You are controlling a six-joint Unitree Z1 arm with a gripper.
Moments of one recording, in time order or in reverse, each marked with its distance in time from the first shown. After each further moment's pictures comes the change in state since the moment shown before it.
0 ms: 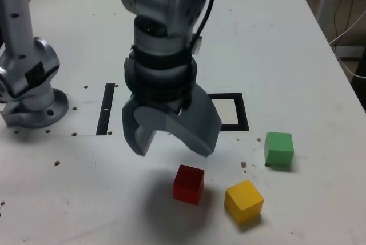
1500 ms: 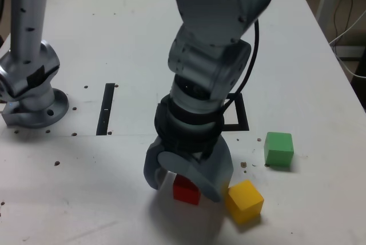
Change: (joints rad) arm -0.003 0.216 -0.079 -0.037 -0.031 0.077
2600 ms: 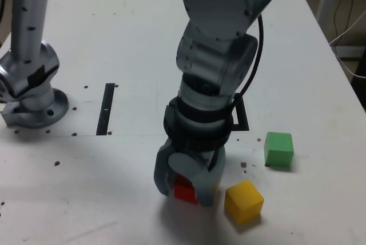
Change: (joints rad) arm 0.025 -0.015 0.004 -0.066 -0.032 0.005
